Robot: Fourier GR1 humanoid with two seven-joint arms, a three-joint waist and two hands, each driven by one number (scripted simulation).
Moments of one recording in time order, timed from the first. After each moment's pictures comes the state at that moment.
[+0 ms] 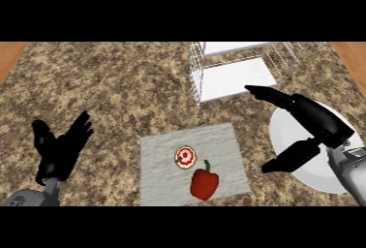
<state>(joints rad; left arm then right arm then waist) -0.08 0.45 -0.25 -1.38 0.46 0.25 0.21 -0.37 -0.57 0.30 -1.62 -0.17 0.28 0.21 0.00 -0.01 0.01</state>
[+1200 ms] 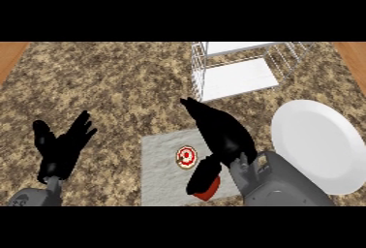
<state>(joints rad) -0.08 0.40 -0.18 -1.34 0.41 0.19 0.20 -0.61 -0.22 0.63 -1.69 0.21 0.17 0.99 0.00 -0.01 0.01</state>
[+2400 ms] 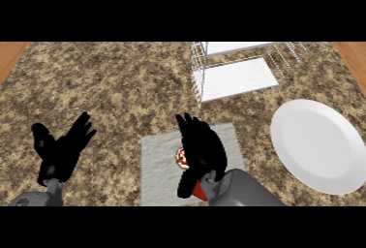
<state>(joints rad) -0.05 0.34 -0.11 -1.37 0.33 0.14 0.21 -0.48 -0.04 0.70 -1.52 0.59 0.17 0.98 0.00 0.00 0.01</state>
